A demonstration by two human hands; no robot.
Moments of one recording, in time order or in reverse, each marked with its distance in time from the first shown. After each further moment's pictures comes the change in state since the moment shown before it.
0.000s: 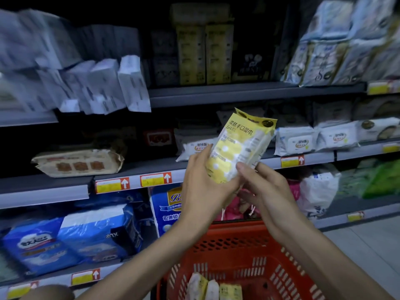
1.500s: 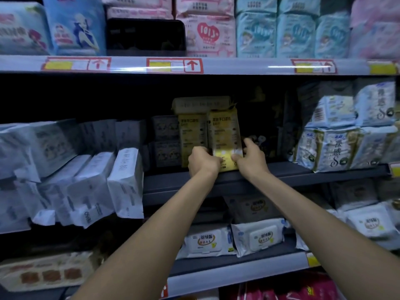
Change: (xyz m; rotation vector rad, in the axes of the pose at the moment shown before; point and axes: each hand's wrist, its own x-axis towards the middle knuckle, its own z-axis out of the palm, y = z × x) left_hand 0.317 0.048 0.033 0.082 0.158 -0.245; right_hand 0.311 -0.108 0.036 -0.854 0.266 -0.338
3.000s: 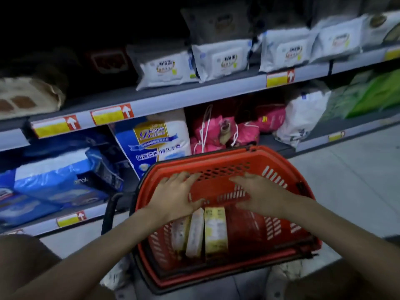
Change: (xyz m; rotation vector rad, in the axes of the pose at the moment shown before) left_hand -0.325 -0.330 -0.027 0.997 -0.876 0.415; right_hand -0.398 0.214 -0.059 -0.635 -1.017 0.075
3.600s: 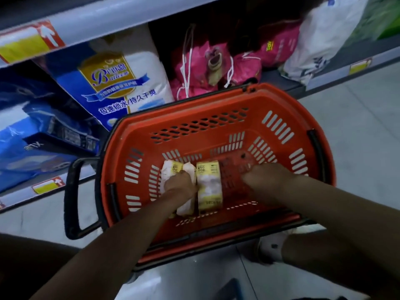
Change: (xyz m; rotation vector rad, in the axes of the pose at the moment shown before) left_hand 0.052 0.021 0.213 -0.231 -0.471 -0.476; right_hand 0.006 0.039 0.079 -0.358 -0.437 0.011
